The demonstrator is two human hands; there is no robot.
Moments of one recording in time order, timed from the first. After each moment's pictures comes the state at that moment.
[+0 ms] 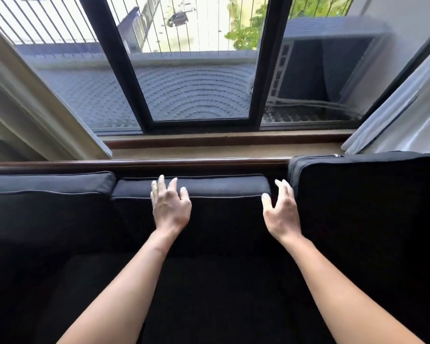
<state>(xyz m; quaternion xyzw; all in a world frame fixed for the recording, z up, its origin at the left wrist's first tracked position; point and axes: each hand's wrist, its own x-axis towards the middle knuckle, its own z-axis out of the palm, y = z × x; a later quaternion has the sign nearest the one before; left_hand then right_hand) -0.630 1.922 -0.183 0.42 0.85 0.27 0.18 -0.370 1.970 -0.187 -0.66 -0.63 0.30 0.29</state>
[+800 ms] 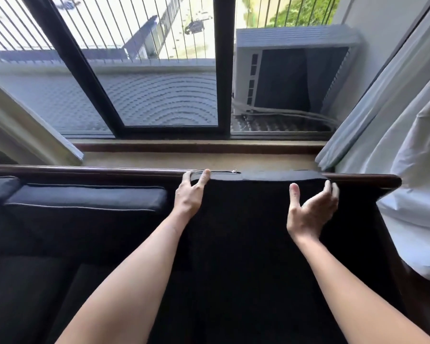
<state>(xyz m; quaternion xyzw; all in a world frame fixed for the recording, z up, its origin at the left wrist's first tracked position) -0.305 2.081 -0.165 0.30 0.79 0.37 0.39 -0.038 2.125 -0.213 -0.72 -0.53 0.19 0.40</state>
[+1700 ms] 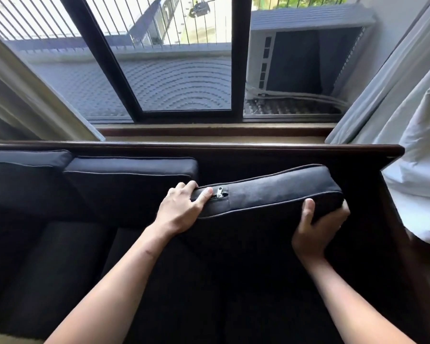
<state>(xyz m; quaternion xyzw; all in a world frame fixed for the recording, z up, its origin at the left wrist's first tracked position) -0.353 1.902 -0.114 0.52 0.80 0.14 0.26 -0.059 1.947 -0.164 -0.62 -0.52 0.18 0.55</state>
